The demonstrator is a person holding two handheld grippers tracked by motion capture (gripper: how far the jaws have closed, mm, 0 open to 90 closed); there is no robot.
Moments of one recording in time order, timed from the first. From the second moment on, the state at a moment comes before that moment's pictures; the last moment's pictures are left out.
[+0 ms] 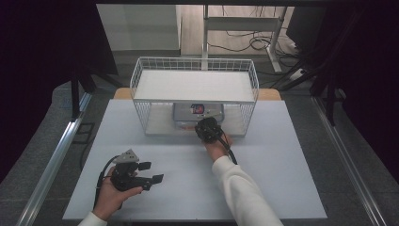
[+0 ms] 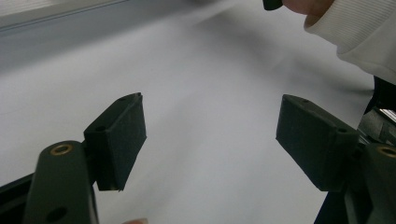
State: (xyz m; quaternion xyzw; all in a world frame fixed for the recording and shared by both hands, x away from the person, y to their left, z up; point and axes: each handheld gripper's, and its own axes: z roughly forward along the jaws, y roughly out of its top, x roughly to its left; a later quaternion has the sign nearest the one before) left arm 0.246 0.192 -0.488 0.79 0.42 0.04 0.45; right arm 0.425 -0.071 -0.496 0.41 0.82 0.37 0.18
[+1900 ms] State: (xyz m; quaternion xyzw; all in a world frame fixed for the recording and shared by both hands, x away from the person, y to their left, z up) left arm 0.238 0.204 -0.496 0.78 0.45 0.09 0.42; right arm 0.258 -0.261 -0.473 0.37 0.82 0.40 0.15
